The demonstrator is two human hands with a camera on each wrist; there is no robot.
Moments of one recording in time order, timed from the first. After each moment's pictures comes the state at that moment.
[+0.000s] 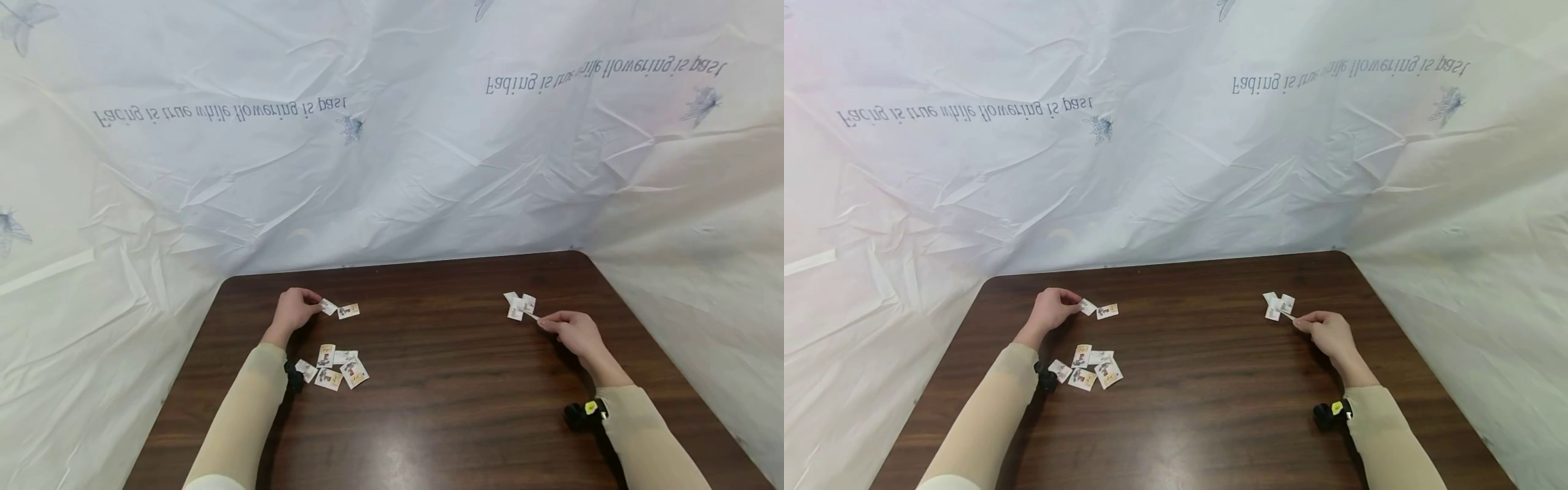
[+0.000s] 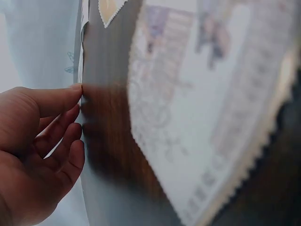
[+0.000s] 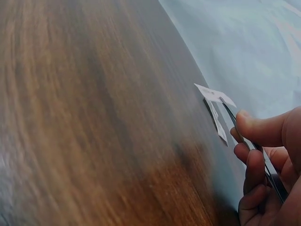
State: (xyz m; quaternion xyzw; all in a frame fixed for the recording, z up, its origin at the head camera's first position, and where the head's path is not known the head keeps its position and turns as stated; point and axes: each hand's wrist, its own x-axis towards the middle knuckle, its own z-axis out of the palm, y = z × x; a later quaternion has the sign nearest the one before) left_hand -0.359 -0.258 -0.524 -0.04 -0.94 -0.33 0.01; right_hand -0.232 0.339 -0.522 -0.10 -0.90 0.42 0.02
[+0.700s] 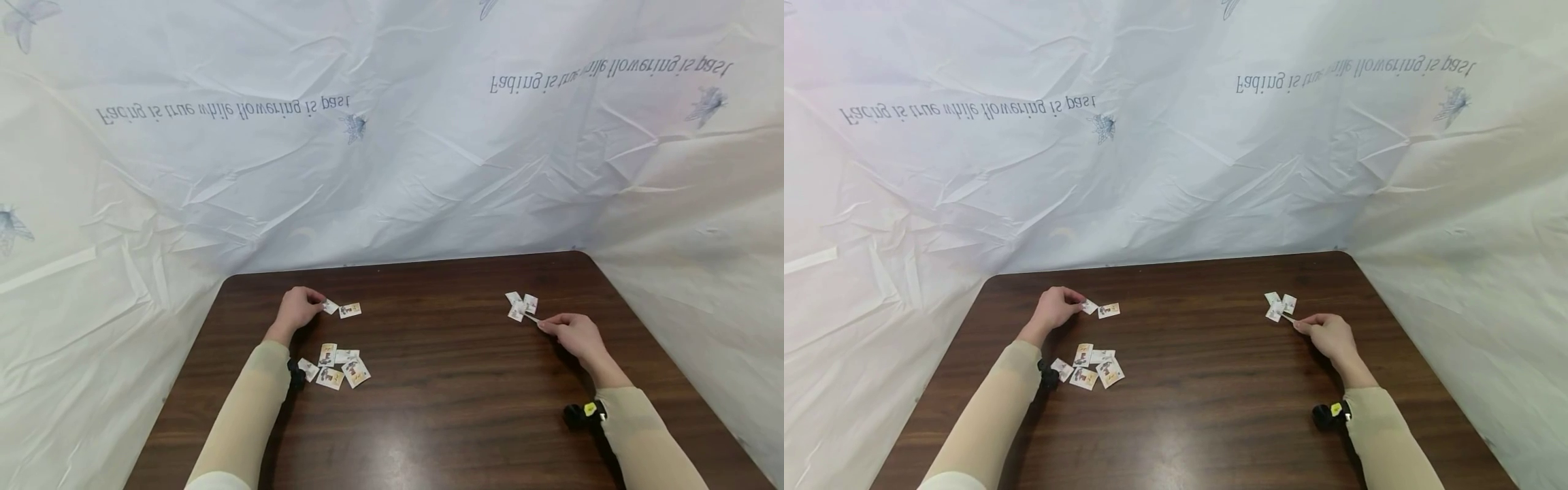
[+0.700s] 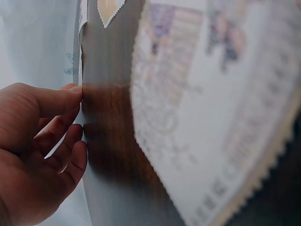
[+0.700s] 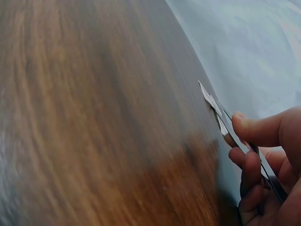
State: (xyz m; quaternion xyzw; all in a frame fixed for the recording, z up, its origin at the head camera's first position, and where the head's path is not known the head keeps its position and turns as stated) left_hand -0.365 -0.258 -0.528 -0.05 -0.95 -0.31 -0.01; right_hand -0.231 0.334 -0.520 -0.13 -0.91 0.40 -0.01
